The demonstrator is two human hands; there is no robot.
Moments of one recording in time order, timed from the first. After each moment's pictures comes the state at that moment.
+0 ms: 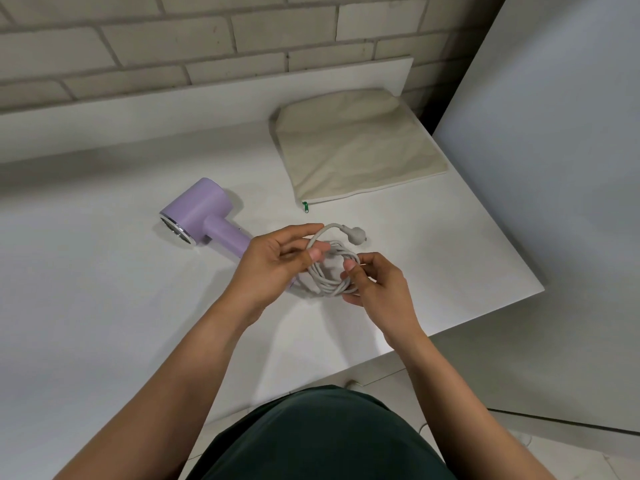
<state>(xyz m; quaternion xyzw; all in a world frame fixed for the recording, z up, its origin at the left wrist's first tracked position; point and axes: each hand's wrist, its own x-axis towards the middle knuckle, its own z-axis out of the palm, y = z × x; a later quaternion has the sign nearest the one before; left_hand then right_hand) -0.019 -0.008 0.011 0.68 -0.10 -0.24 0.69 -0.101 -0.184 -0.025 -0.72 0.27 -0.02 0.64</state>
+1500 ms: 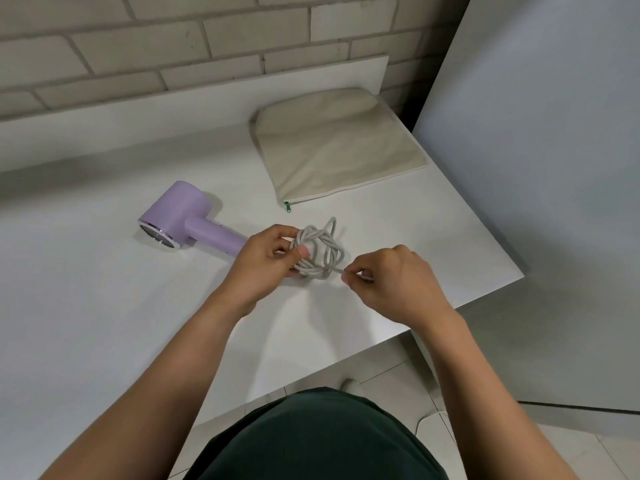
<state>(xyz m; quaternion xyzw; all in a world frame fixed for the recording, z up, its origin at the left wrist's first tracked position) -0.012 -0.027 -0.001 0.75 -0.05 -0.26 0.61 -0.116 -0.224 0.024 -0.98 0.07 0.00 0.20</state>
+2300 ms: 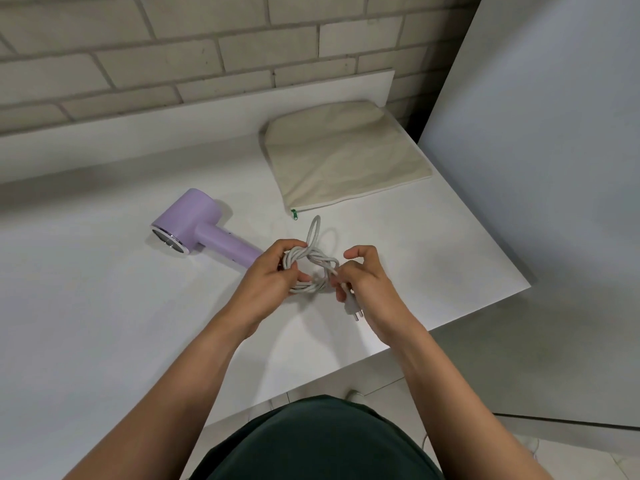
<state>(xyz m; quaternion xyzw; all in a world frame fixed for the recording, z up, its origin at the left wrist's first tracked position) -0.032 -0.015 0.000 0.77 -0.05 -0.26 0.58 -0.104 -0.189 0.004 -0.68 0.24 0.07 0.69</state>
